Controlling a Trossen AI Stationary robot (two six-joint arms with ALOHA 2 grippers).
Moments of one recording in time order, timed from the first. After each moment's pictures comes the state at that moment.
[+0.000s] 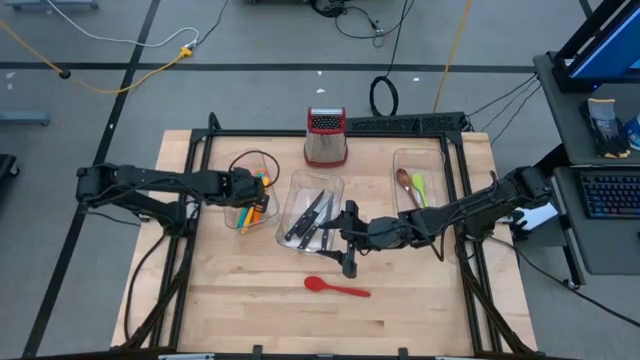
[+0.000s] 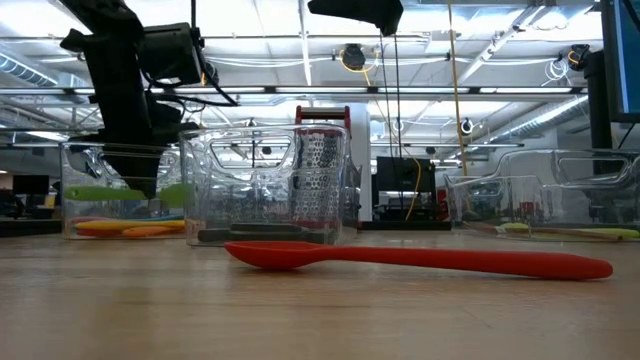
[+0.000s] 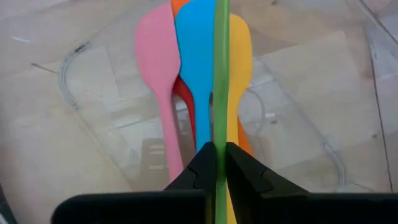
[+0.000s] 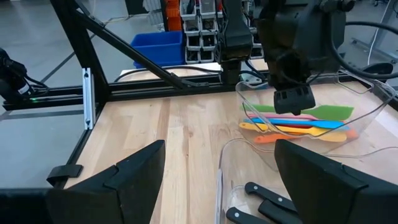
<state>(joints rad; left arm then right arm) 0.18 1.24 0.68 -0.75 -0.32 -1.05 0.31 1.52 1.07 0.15 0.31 0.20</state>
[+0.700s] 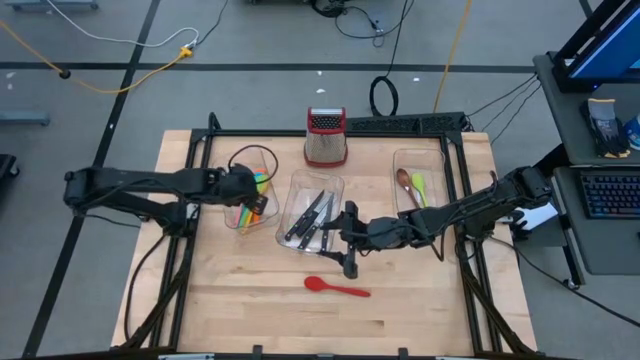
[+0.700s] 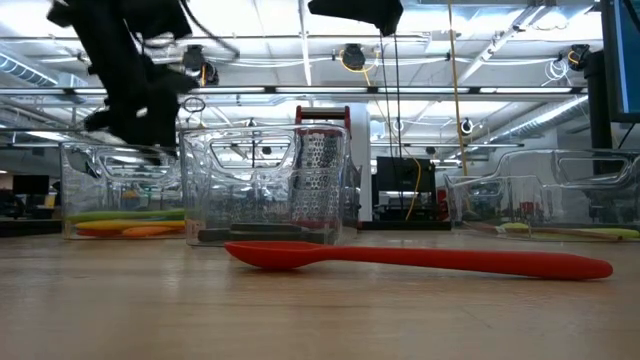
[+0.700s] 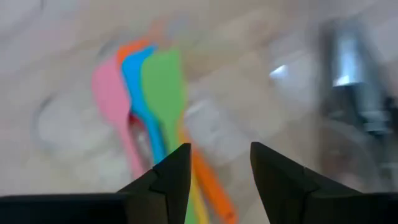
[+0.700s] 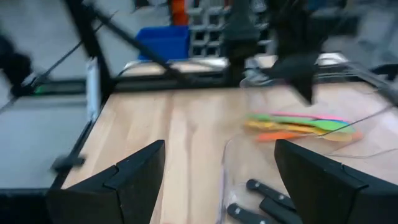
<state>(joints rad) 0.14 1.10 0.72 -0.74 -0.30 -0.88 0.31 1.52 1.07 0.15 0.29 0.19</state>
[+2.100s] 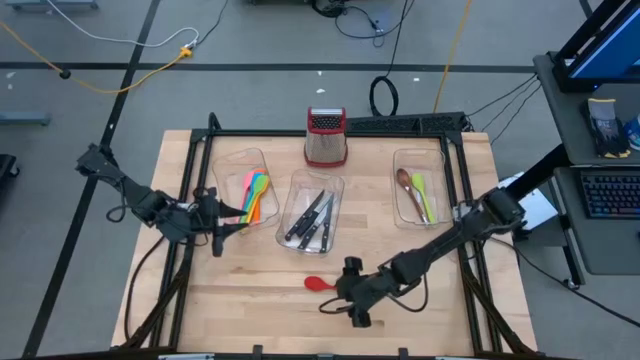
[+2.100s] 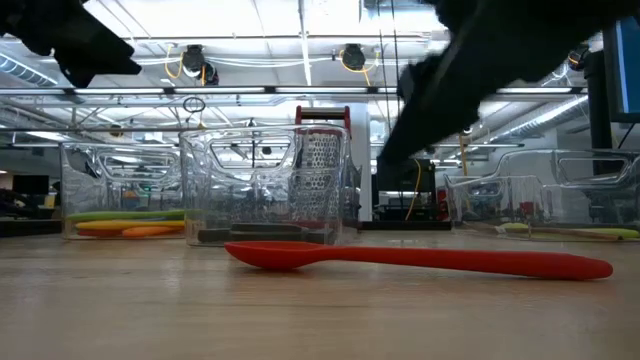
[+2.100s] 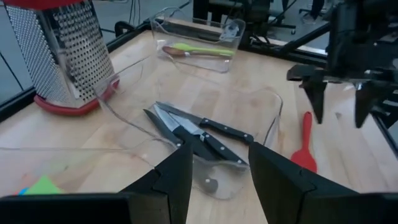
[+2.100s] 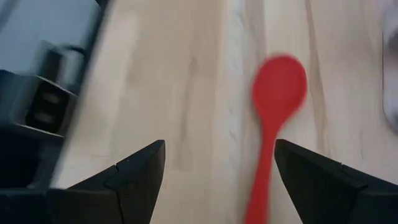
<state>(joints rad) -0.61 0.55 0.46 -0.39 -0.73 -0.50 0.53 1.83 1.12 -0.08 0.17 0.44</state>
